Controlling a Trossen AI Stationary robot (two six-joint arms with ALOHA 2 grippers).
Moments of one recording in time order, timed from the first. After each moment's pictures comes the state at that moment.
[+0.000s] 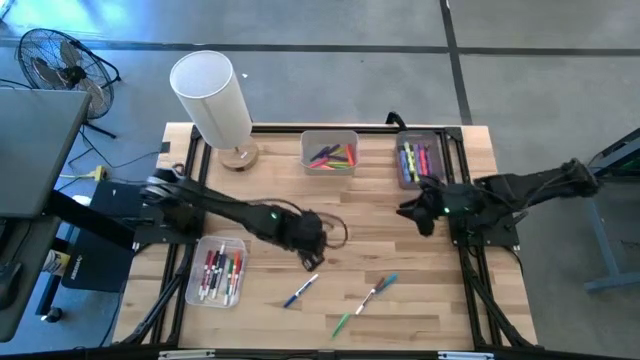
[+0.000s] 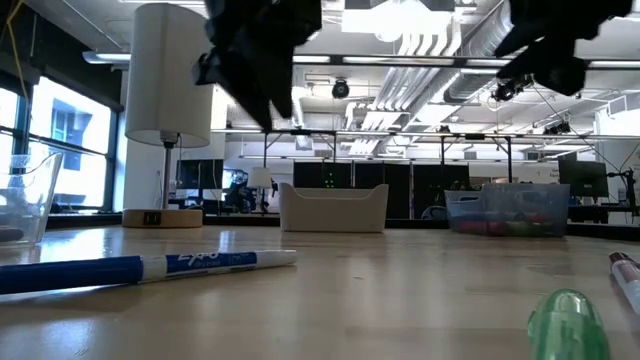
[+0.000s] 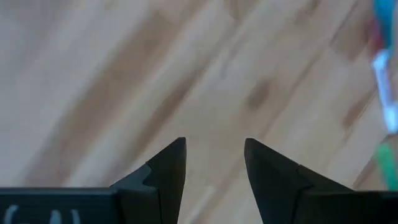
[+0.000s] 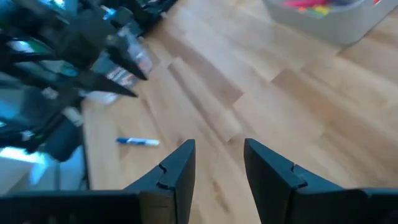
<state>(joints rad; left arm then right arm) -0.27 1.78 1.49 -0.90 -0.22 -0.90 0.21 0.72 0.68 -0.56 0.28 0.90</state>
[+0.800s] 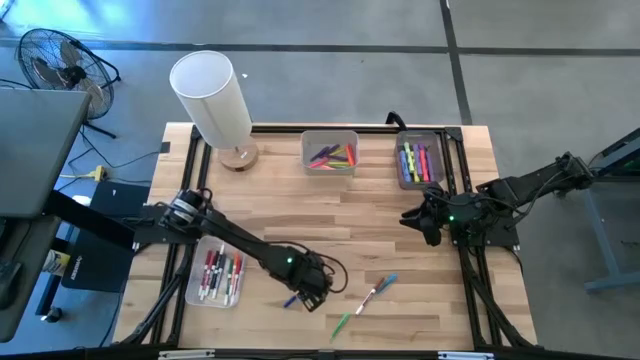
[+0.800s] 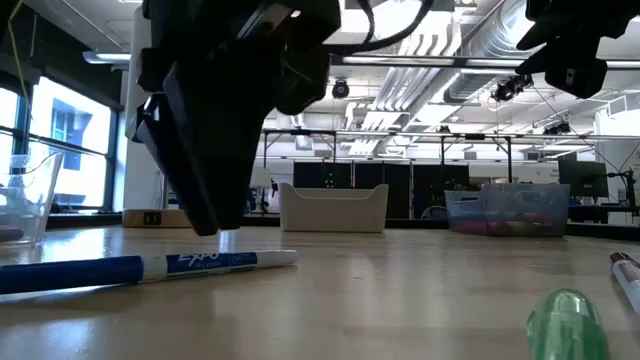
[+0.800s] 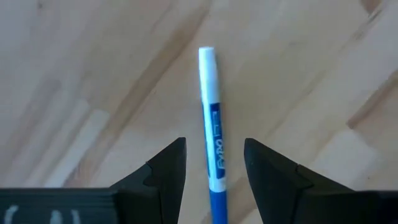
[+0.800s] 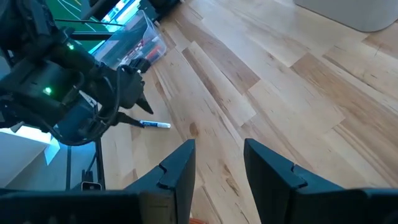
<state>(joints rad) -0.44 2.05 1.54 -0.81 -0.01 -1.11 0.36 0.66 0.62 -0.55 0.32 0.93</state>
